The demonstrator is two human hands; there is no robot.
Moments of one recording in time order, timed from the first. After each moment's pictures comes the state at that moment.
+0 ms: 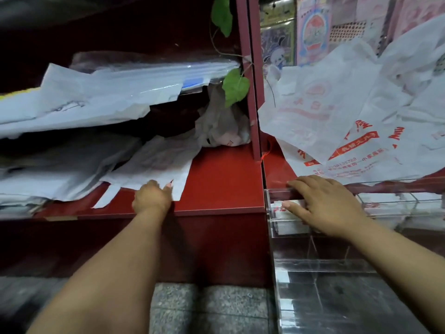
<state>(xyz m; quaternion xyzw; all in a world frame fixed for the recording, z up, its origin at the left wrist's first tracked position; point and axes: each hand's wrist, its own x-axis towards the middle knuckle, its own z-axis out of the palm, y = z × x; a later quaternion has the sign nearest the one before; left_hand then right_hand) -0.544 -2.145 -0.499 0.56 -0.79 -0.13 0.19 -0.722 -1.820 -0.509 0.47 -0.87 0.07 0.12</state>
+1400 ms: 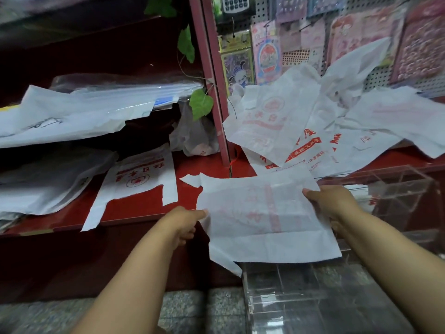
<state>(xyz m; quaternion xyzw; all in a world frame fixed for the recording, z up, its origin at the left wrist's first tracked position) -0.541 -1.986 -0.470 0.47 -0.73 -0.50 -0.01 -0.722 -1.741 -0.491 0.03 -0.77 0.61 -0.18</state>
